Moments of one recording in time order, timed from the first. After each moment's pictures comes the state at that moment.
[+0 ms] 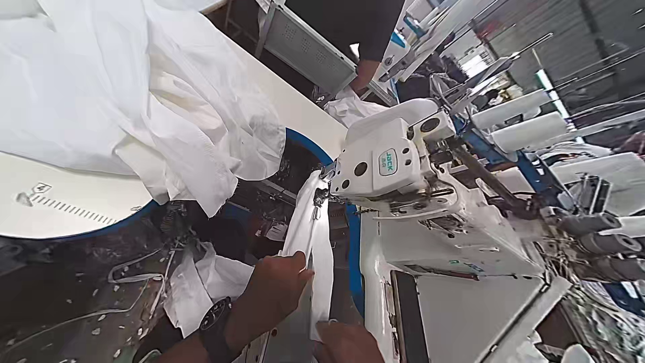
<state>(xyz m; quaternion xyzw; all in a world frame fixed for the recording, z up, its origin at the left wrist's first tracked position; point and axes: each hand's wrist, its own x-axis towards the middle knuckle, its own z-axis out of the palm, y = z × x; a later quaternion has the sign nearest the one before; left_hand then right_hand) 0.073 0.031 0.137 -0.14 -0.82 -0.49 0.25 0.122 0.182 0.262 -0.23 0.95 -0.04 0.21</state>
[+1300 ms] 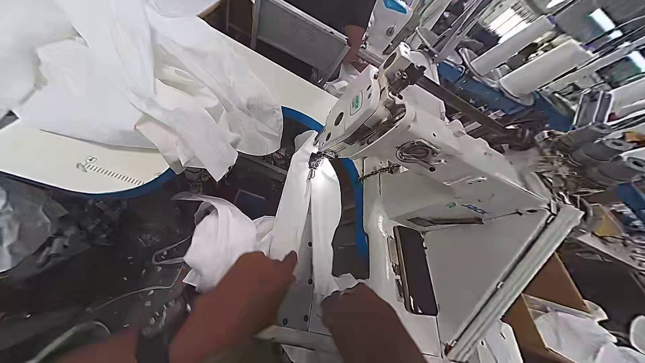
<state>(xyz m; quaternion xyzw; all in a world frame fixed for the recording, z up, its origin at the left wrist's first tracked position) 0.149 -0.012 0.206 -0.26 -0.91 -0.34 0.02 0.165 0.199 0.284 -0.34 0.93 -0.09 0.11</state>
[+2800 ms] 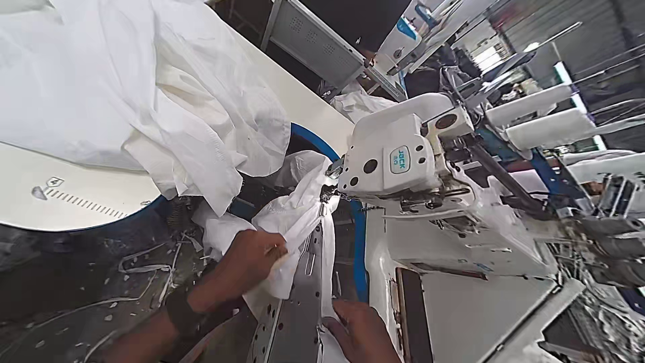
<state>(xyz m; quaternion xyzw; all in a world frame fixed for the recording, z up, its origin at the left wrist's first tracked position) 0.054 -0.040 0.139 -0.13 -0.82 -0.56 -0.01 0.095 0.205 0.240 -0.07 0.95 -0.05 0.29</state>
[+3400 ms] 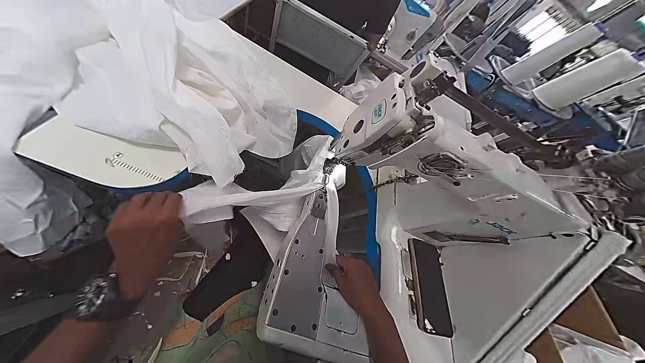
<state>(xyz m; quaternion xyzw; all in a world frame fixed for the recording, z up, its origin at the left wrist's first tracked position) 0.144 -0.133 0.131 0.11 -0.96 -0.14 0.19 0.090 0.227 0.192 -0.02 0.95 -0.09 0.31</state>
